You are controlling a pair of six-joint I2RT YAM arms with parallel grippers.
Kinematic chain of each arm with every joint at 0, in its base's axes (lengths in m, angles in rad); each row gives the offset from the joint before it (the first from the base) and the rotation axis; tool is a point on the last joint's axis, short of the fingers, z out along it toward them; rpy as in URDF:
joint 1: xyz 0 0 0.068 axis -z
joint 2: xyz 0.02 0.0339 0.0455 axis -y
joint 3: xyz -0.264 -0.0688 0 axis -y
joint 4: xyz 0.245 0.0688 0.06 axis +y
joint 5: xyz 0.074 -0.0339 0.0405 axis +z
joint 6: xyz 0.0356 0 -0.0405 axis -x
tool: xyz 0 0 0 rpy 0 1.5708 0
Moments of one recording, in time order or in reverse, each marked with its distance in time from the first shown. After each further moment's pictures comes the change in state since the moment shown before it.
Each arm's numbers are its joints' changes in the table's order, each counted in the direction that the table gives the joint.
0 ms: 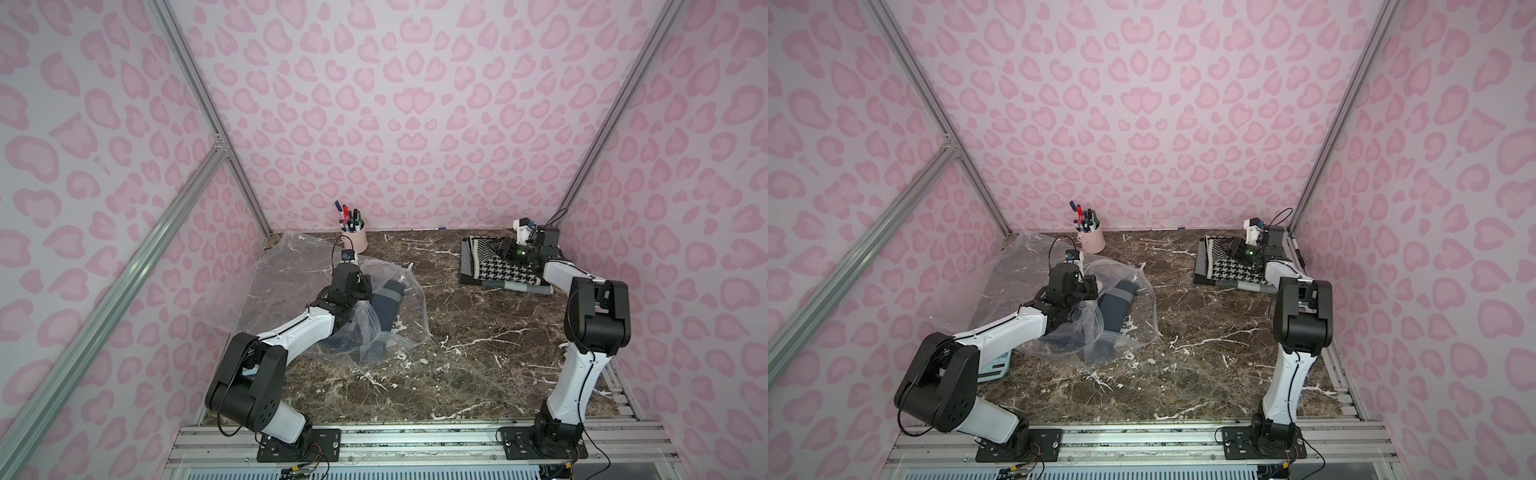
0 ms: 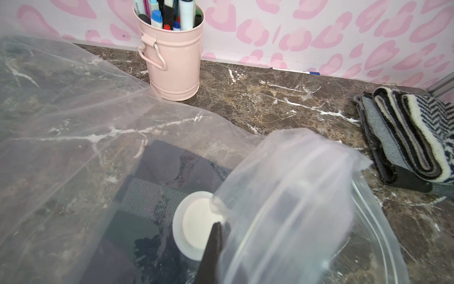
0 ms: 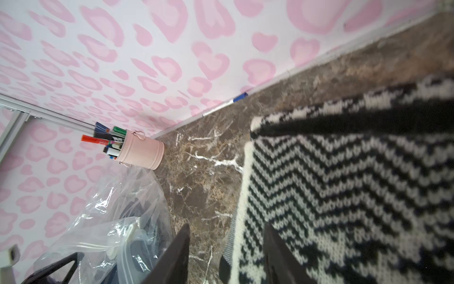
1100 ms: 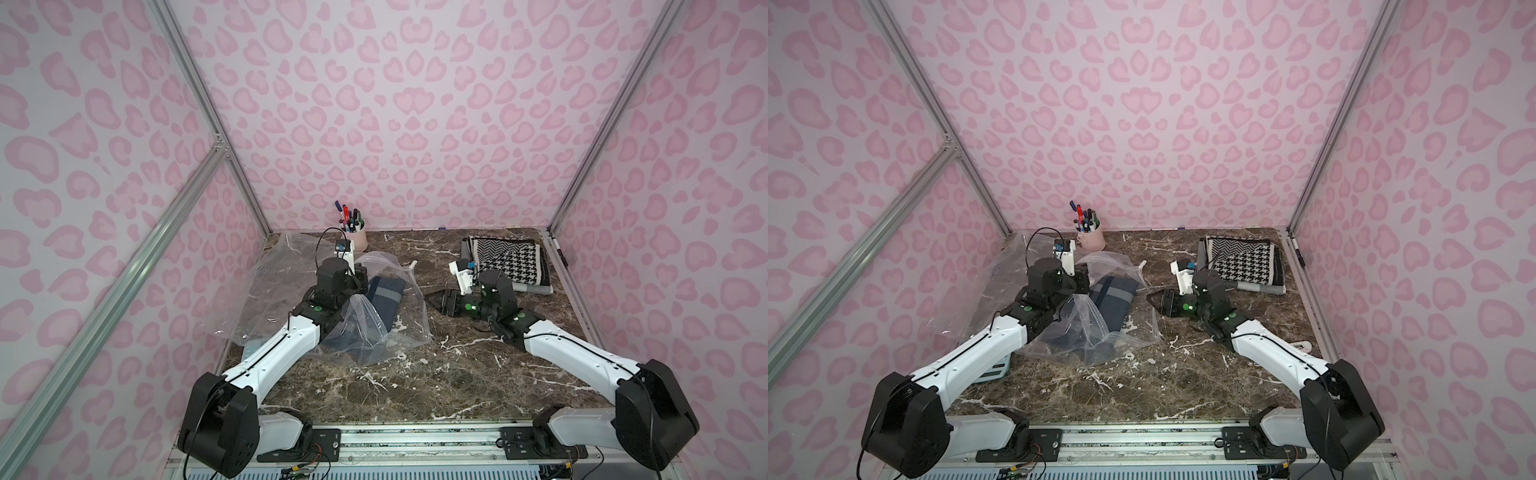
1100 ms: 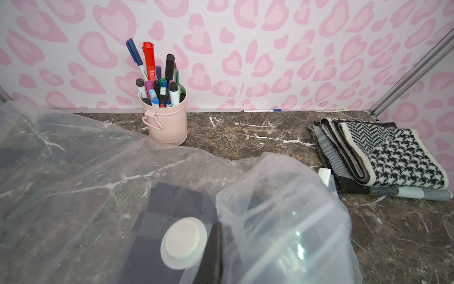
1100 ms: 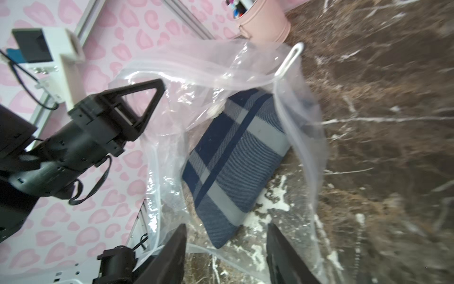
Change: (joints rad) left arm 0.001 0.206 0.017 0.069 -0.024 -0.107; right arm -0.717 0.744 -0.603 -0.050 -0.278 -0.211
